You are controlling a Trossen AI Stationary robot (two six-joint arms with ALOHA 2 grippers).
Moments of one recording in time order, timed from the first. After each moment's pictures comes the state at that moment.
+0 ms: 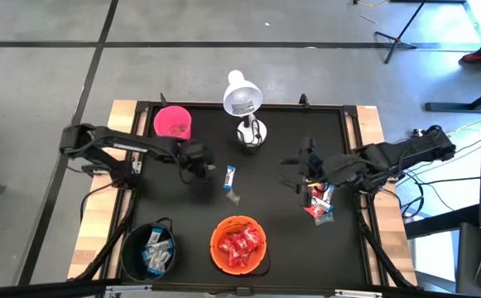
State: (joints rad) left arm 0.13 1.44 0.82 -0.58 -0.11 -0.14; right arm 0.36 1.22 1.30 -0.60 0.43 0.16
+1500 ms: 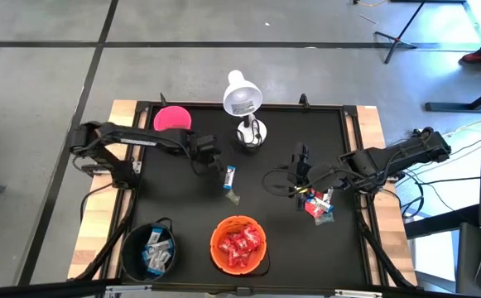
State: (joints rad) left arm 0.15 1.52 1.05 -0.71 -0.24 -0.20; right arm 0.36 1.29 1.30 -0.66 0.43 0.16
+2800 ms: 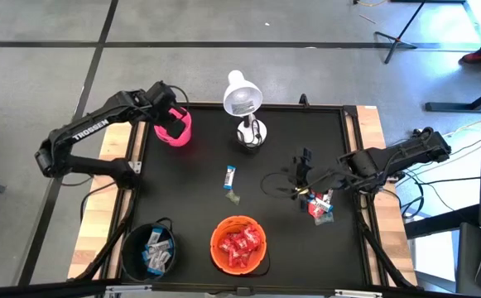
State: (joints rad) left arm 0.68 1.13 1.12 -1.08 -0.23 -0.23; right arm 0.36 1.29 1.30 -0.74 0.38 0.21
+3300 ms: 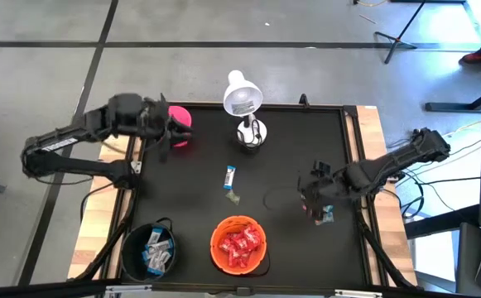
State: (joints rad) left arm 0.29 0.87 1.10 -0.58 0.16 -0.20; right arm 0.44 1.30 1.14 -1.10 0.26 0.59
